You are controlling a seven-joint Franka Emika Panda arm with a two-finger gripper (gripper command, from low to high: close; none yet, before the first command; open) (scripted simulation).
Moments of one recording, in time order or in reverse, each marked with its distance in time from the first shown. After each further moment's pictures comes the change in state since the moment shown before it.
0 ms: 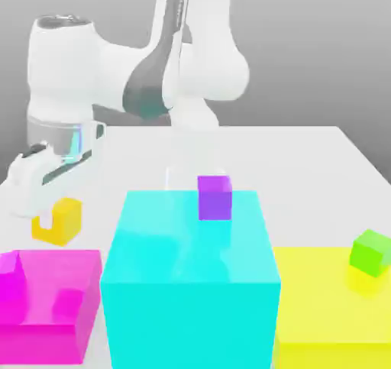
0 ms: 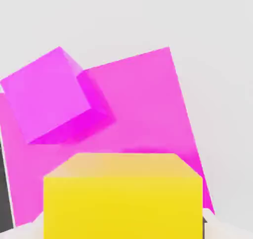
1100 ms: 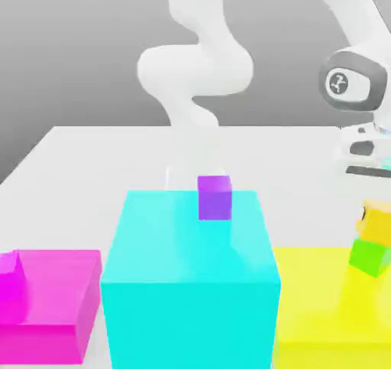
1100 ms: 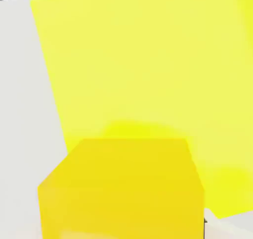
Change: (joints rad) arm 0.651 0.295 0.457 0.159 0.074 -0.084 -0.281
